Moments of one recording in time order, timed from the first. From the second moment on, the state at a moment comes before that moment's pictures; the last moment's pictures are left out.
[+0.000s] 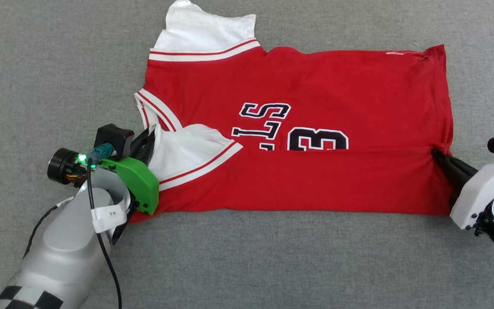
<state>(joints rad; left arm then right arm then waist) -0.71 0.41 -0.74 0.76 -0.59 -0.10 -0.23 -0.40 -0.56 0.38 0.36 0.77 0.13 0.19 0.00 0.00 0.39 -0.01</state>
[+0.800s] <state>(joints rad) -0.80 0.52 -0.84 0.61 -0.85 -0.13 0.21 -0.31 -0.58 0.41 0.33 0.80 0.13 0.11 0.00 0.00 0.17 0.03</state>
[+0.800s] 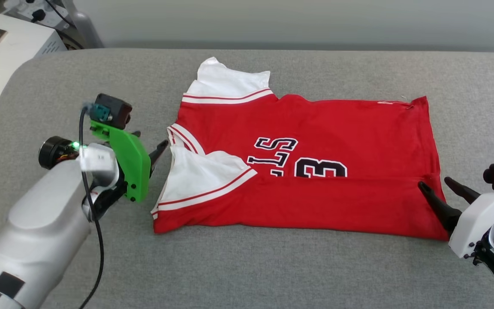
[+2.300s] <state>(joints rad) -0.71 0.63 -1.03 0.49 -1.12 -0.14 0.42 -0.37 -0.74 0.44 0.16 0.81 0.13 0.47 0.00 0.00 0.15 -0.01</state>
